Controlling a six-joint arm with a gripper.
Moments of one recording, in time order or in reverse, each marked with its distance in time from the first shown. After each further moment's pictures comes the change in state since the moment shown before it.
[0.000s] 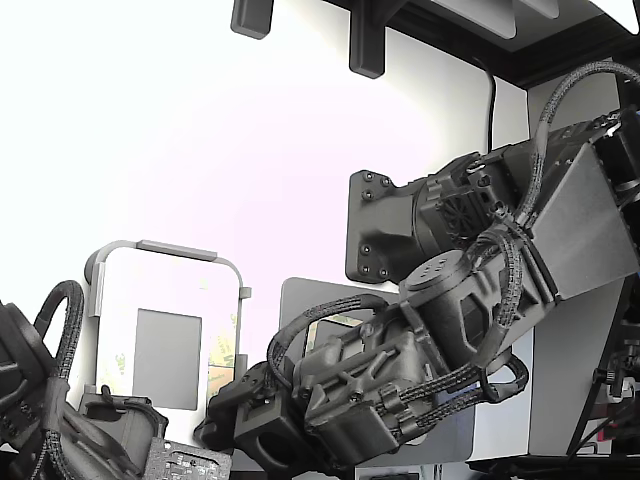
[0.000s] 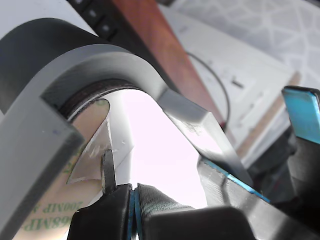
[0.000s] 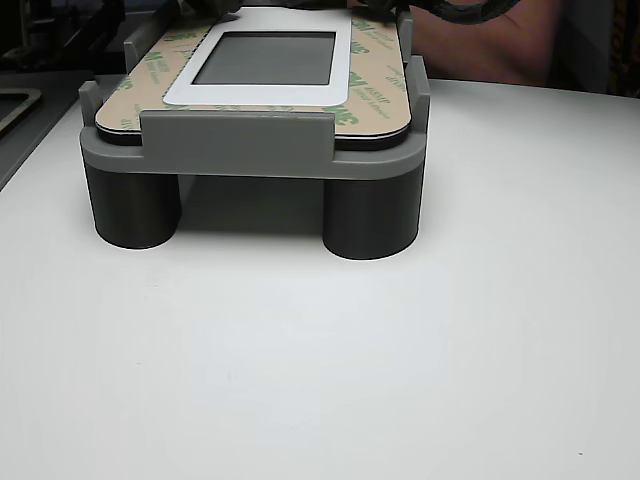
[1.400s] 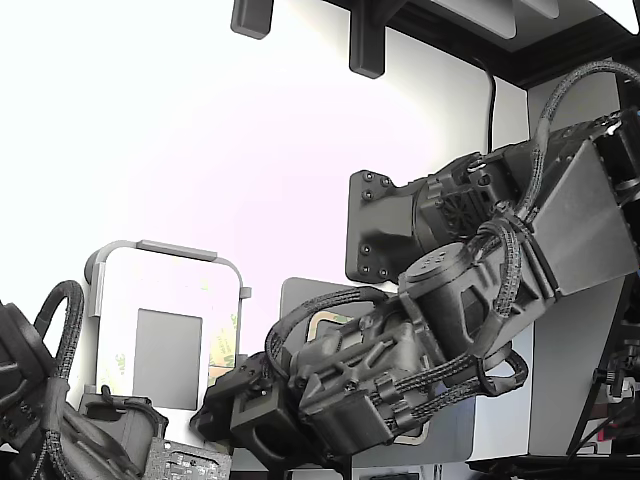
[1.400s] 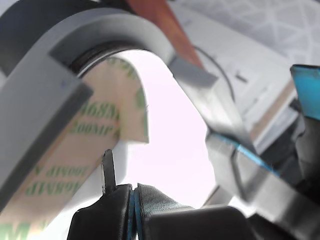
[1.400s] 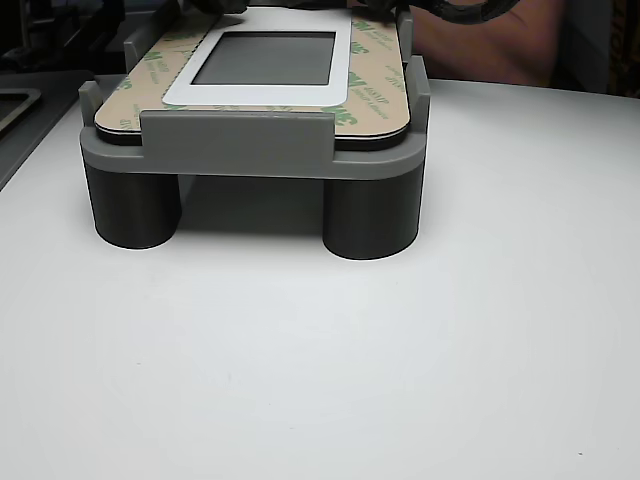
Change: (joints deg) arm -1.8 0.9 -1.1 3.2 0.1 -1.8
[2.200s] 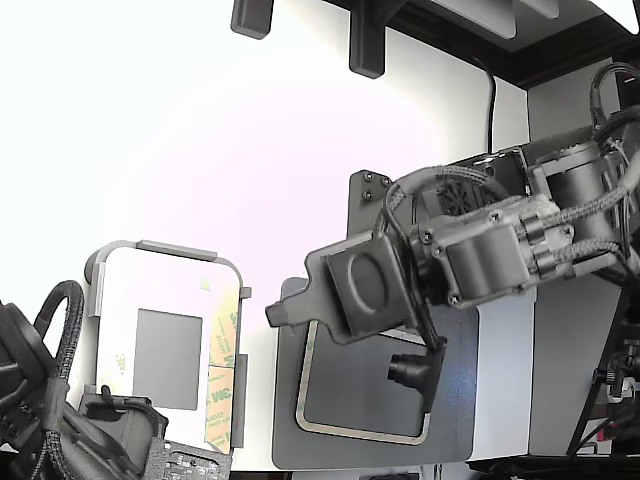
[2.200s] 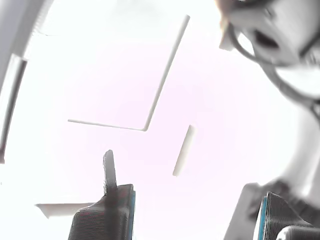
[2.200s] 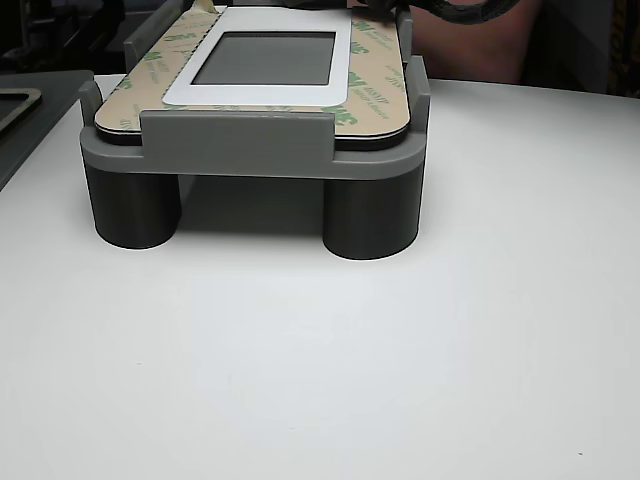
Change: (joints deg) arm -13.5 29.1 1.1 29.1 -0.5 19.4
